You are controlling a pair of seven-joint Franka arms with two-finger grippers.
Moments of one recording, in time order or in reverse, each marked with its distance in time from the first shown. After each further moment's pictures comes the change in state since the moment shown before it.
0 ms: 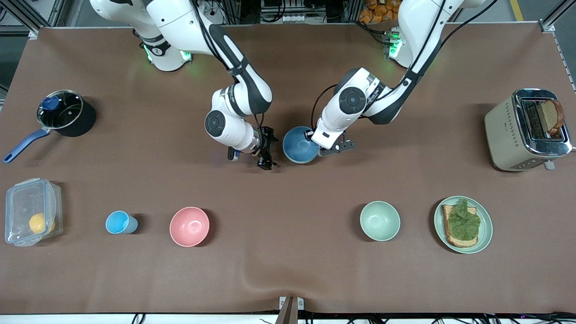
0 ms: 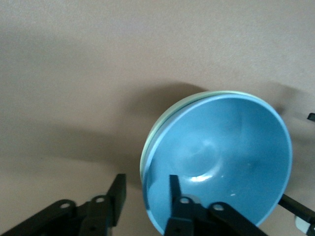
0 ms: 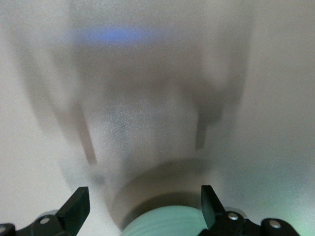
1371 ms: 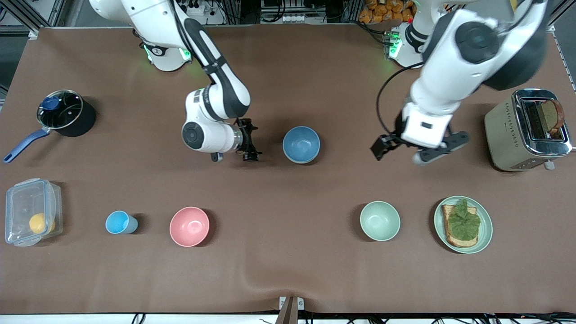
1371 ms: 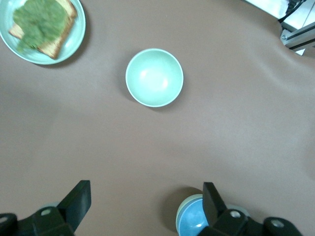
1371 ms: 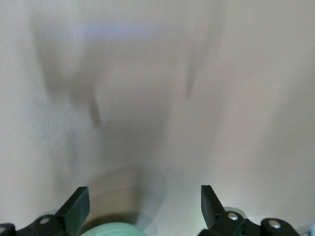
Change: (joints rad) left arm 0.286 -0.297 0.020 0.425 0.138 -0.589 0.053; right arm -0.054 -0.133 -0.118 -0.040 -0.132 -0.437 -0.156
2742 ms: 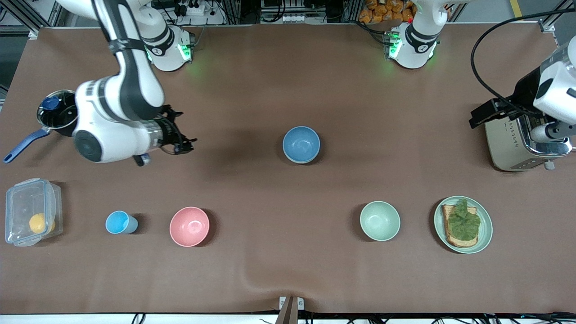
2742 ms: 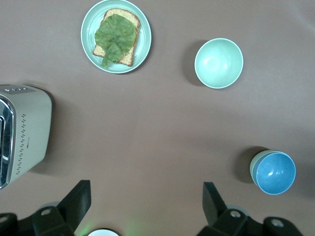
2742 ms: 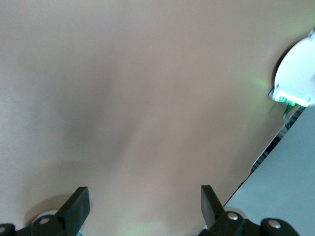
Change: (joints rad) left arm 0.057 -0.058 0.236 0.233 -0.082 -0.449 0.524; right arm -0.029 -0.171 -0.362 0.132 -0.226 -0.590 -0.388
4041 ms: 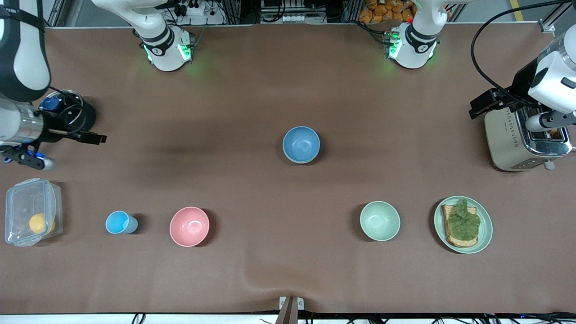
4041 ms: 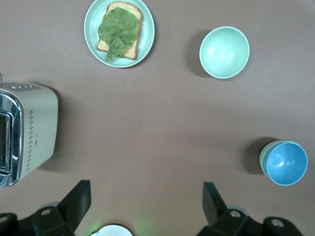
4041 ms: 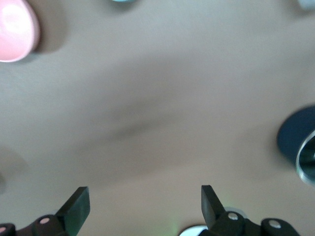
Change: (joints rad) left arm -0.035 -0.051 0.042 -0.068 0.007 0.010 0.036; right arm -0.616 -0.181 0.327 0.030 -0.347 0.113 -1.031
